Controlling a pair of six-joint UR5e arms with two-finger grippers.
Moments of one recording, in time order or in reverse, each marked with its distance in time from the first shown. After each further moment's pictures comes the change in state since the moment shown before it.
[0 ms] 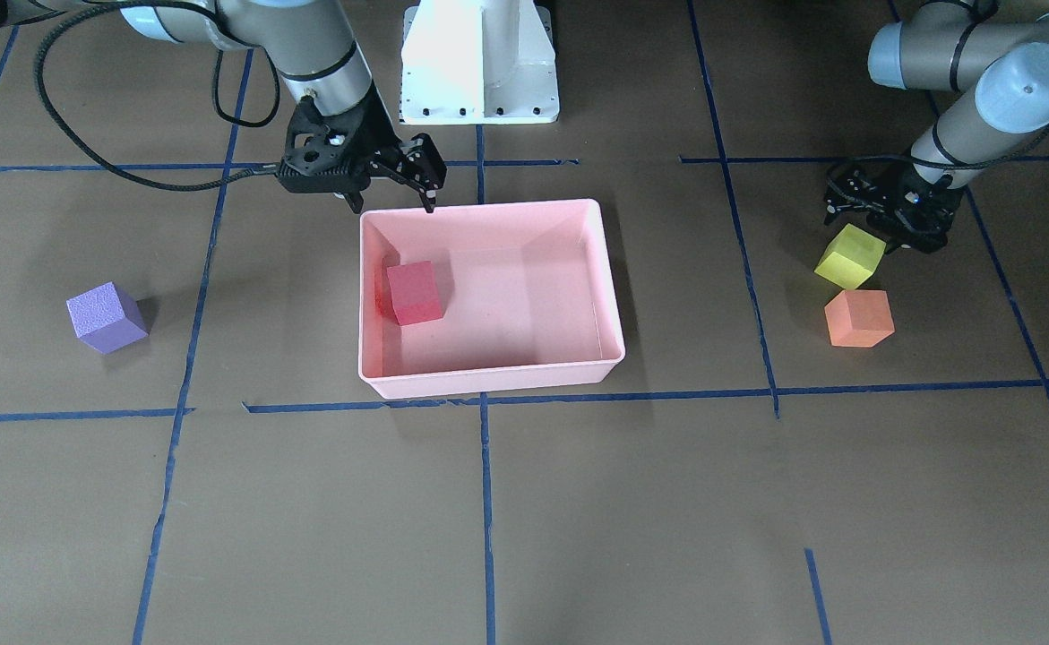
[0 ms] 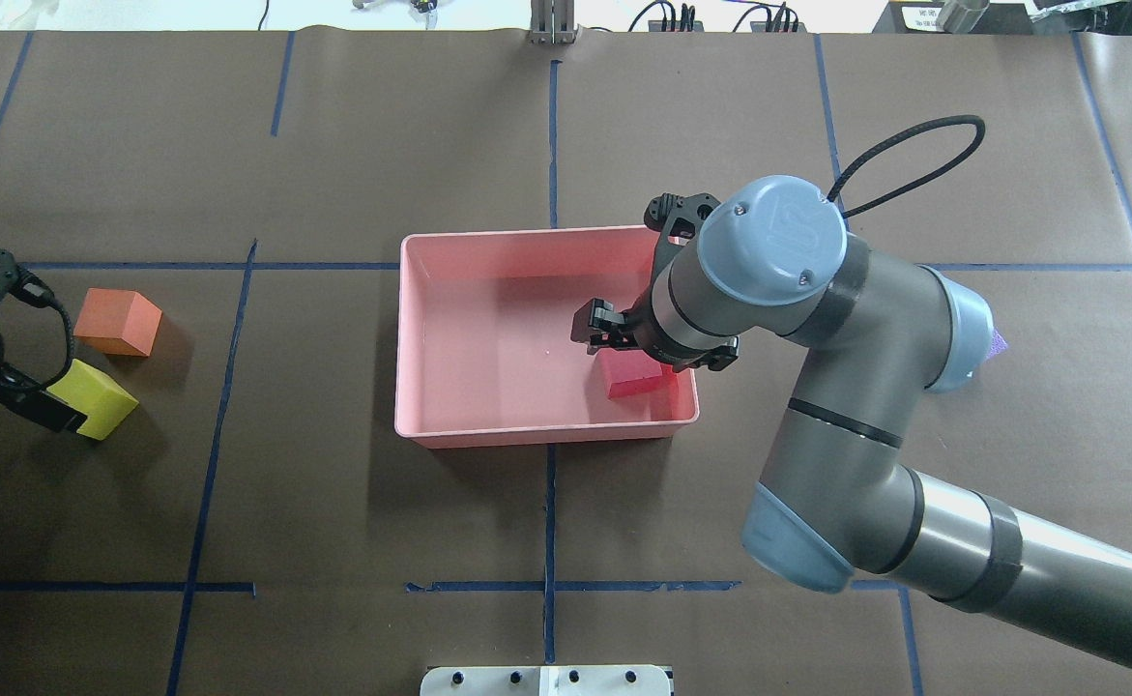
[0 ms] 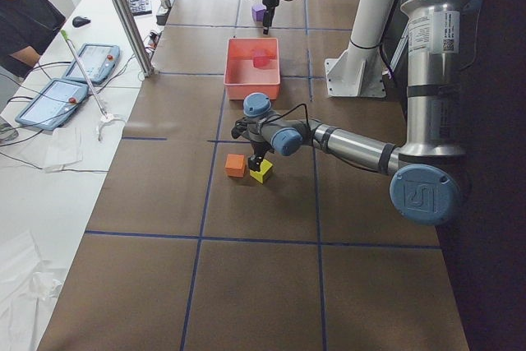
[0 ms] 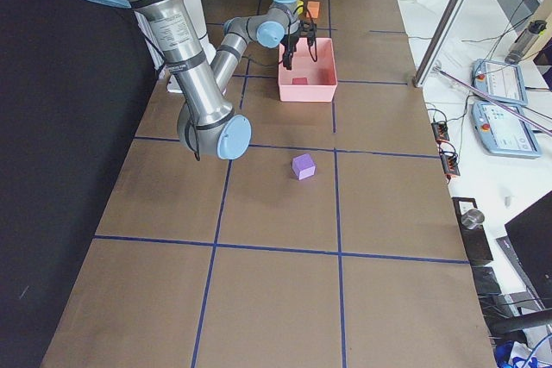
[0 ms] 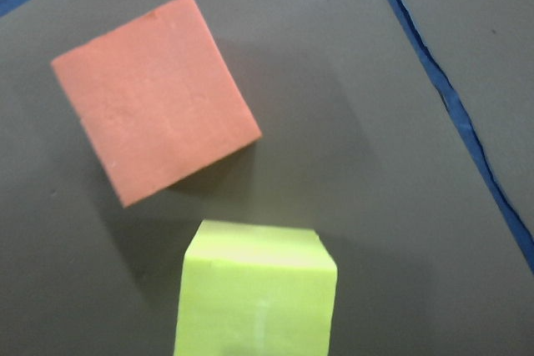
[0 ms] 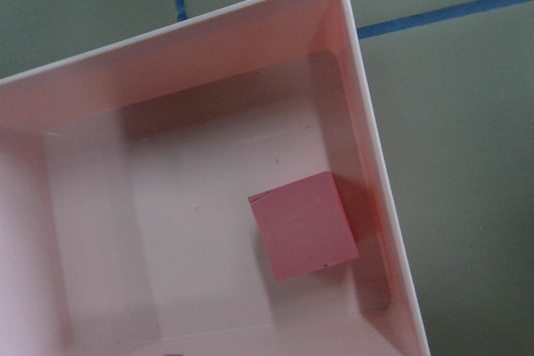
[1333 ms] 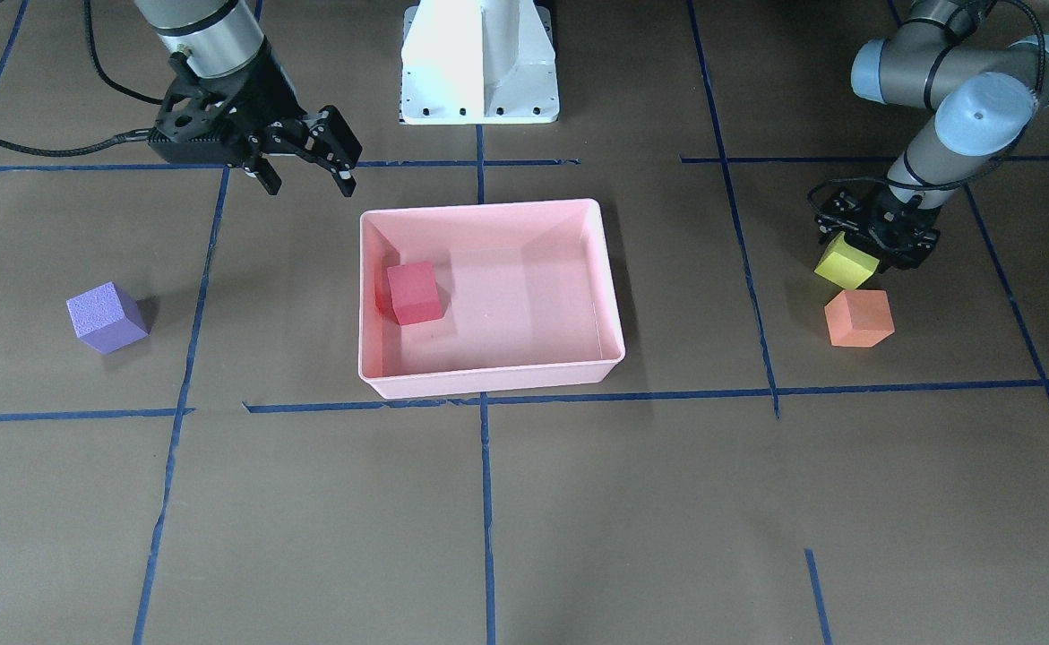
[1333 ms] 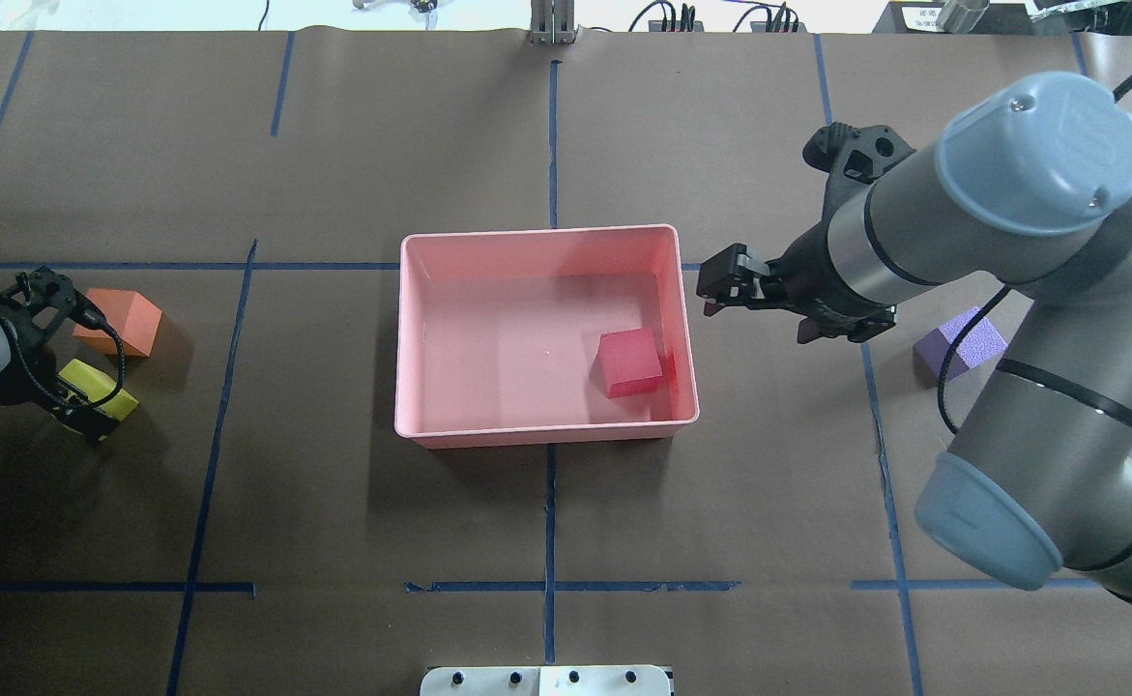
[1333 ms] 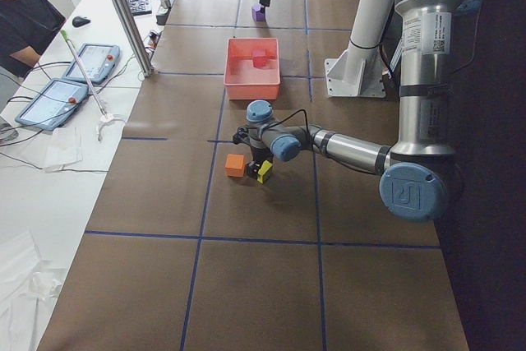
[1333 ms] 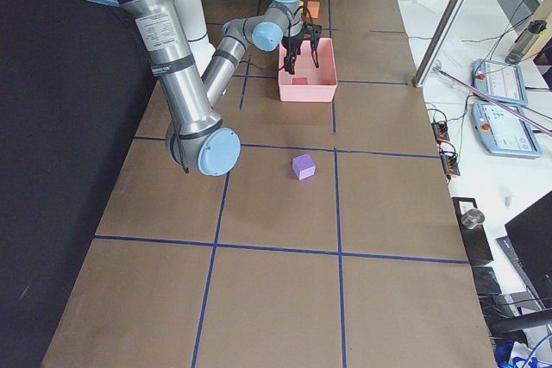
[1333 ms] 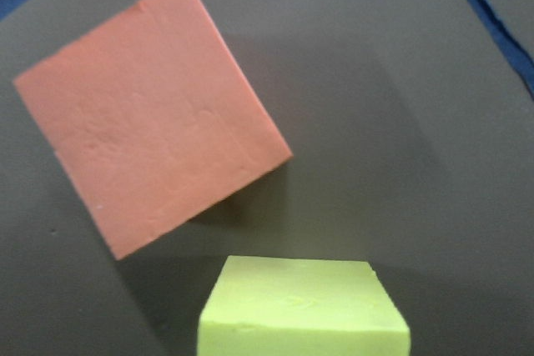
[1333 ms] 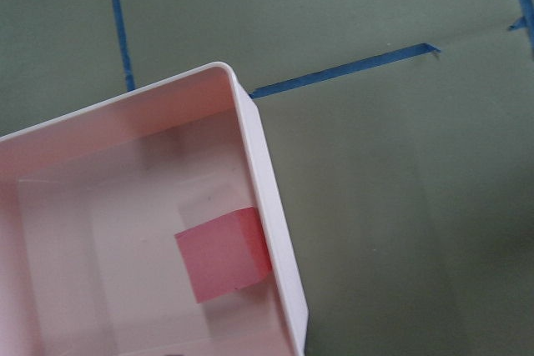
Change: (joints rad) left arm 0.070 -0.018 0.077 -0.047 0.106 0.027; right arm 0.114 -0.155 0.140 -0.022 0.064 -0.051
